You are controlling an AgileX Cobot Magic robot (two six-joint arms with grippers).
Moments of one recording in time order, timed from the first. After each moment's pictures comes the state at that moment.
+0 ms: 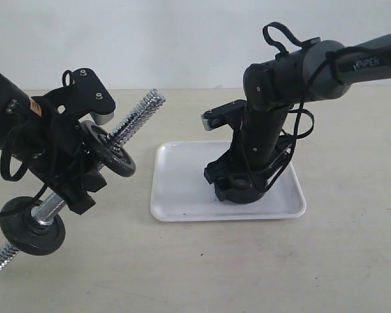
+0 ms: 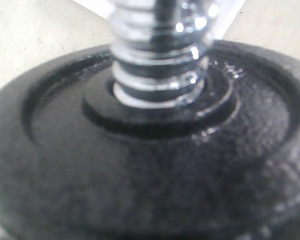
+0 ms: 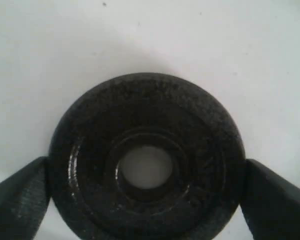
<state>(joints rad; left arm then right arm) -0.43 1.53 -0.95 -0.13 0.62 0.66 0.49 2.13 -1.46 0.01 0.78 -0.05</state>
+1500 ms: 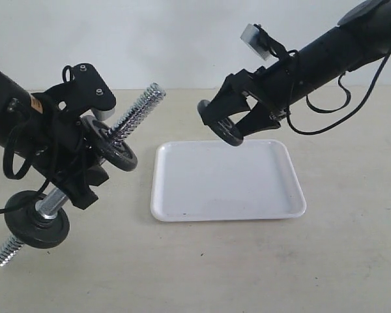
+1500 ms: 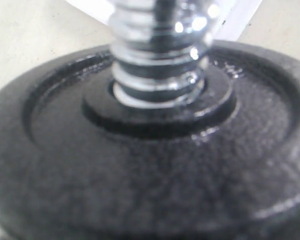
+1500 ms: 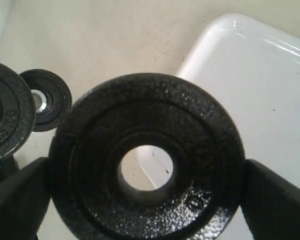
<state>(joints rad) -0.43 1.53 -0.94 -0.12 0.58 0.66 0.17 2.09 -1.57 1.02 1.20 -0.83</state>
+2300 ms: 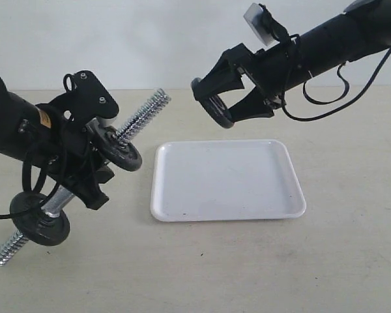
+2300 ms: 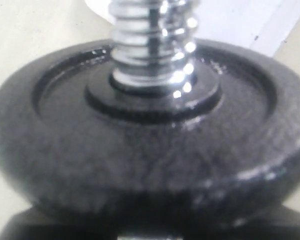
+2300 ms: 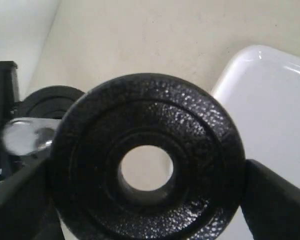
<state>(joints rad) -0.42 1.58 -0.88 -0.05 0.38 0.56 0.17 2.05 -1.57 1.13 1.20 -0.78</state>
